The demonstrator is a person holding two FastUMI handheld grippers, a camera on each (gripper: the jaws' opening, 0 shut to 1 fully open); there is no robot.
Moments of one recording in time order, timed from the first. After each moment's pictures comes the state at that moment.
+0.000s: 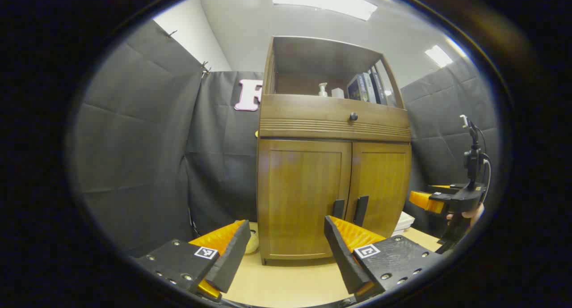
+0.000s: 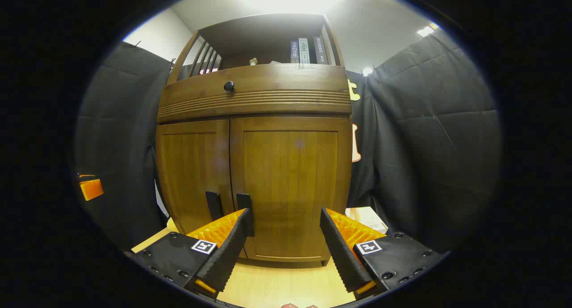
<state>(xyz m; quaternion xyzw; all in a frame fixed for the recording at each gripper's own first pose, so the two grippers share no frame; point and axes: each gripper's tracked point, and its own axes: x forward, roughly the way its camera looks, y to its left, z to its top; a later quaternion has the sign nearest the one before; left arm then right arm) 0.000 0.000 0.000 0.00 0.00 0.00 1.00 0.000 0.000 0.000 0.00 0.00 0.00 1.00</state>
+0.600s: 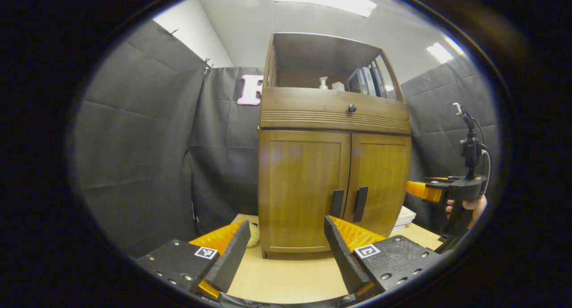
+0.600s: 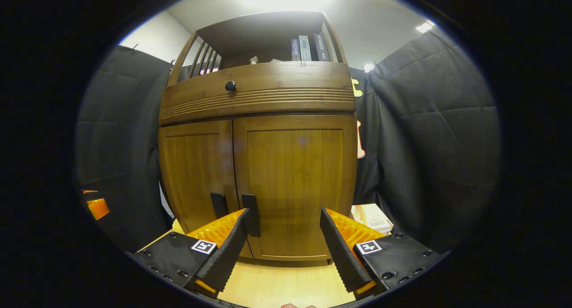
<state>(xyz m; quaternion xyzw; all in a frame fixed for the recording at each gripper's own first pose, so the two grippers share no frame) 0.004 0.003 -0.005 0.00 0.02 0.01 1.00 -0.001 0.008 0.006 0.02 0.01 0.01 1.00</state>
